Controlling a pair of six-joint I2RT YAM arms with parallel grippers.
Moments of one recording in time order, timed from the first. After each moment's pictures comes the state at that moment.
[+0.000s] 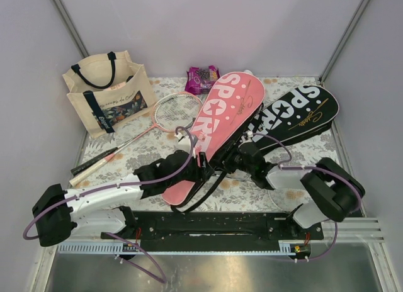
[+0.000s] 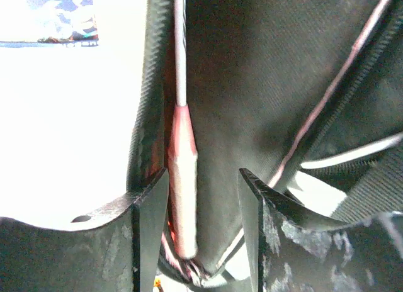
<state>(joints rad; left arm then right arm) -1.03 1.11 0.64 -0.10 -0.19 -0.78 0.71 1.53 0.47 0.63 -0.10 1.32</state>
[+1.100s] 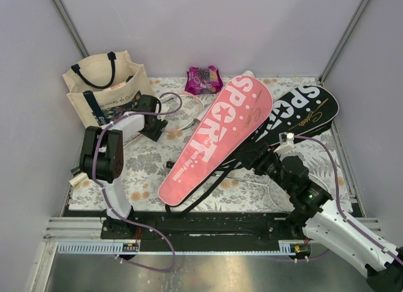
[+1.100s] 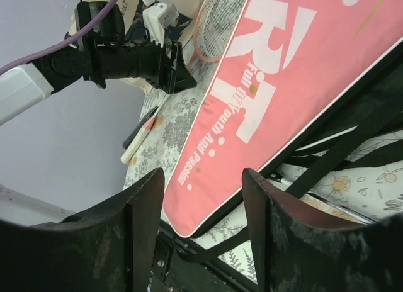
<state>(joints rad) -0.18 1.83 1.20 -0.49 -0.11 0.33 0.71 0.57 0.43 -0.04 0.09 0.97</state>
